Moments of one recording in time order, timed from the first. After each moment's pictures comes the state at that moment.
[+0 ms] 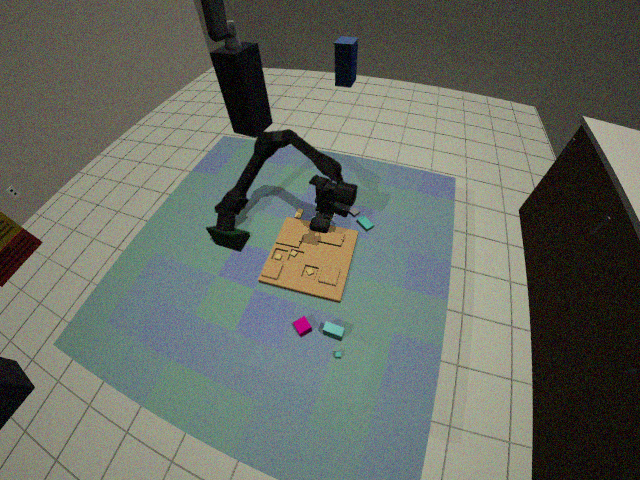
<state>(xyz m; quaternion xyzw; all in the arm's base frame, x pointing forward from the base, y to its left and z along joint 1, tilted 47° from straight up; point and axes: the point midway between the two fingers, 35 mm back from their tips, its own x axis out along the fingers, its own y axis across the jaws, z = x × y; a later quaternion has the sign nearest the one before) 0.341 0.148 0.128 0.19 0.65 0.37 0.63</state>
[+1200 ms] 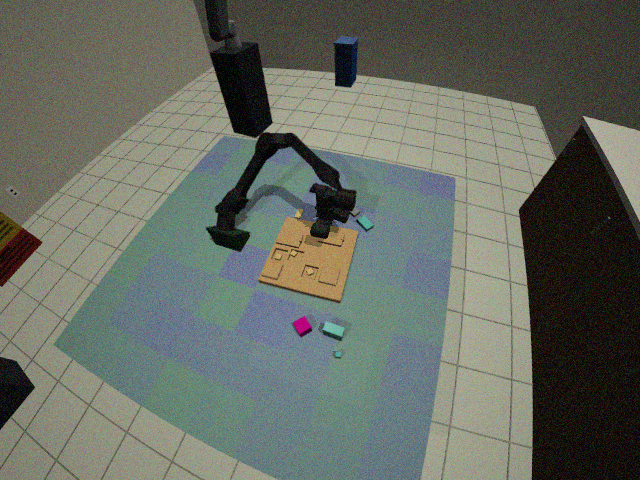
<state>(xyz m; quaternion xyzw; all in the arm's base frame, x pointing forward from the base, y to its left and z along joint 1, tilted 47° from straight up) 0.335 0.172 0.106 0.19 0.65 0.37 0.63</state>
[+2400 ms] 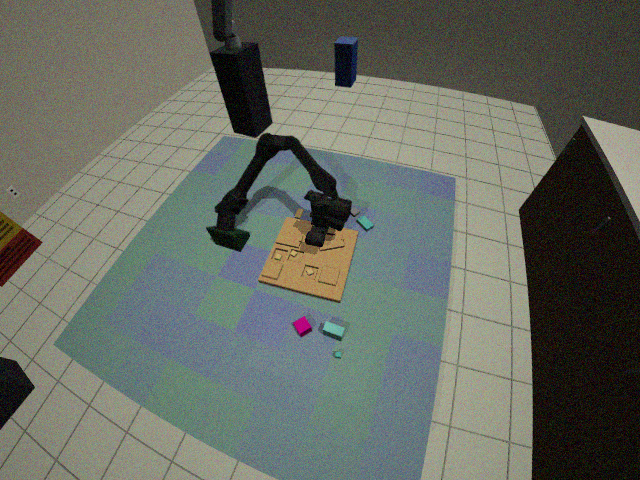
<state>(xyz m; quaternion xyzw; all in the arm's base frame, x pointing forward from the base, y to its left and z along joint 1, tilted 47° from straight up) 0.335 0.149 0.078 0.20 0.65 0.37 0.63</state>
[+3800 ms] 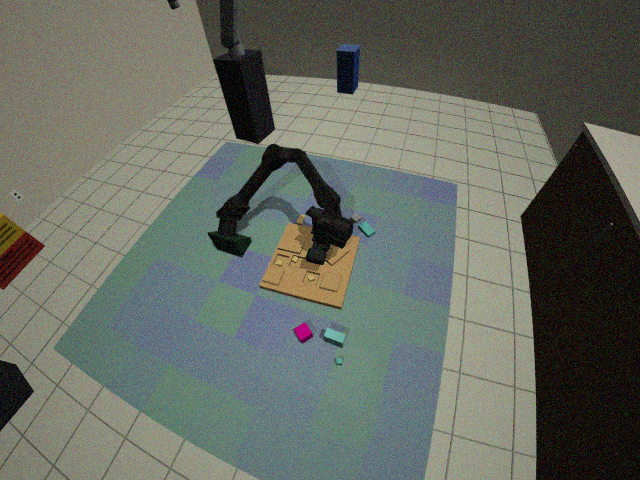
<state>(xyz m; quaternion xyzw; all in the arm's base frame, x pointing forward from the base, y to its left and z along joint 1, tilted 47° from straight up) 0.356 0.125 0.046 0.20 0.66 0.37 0.63</state>
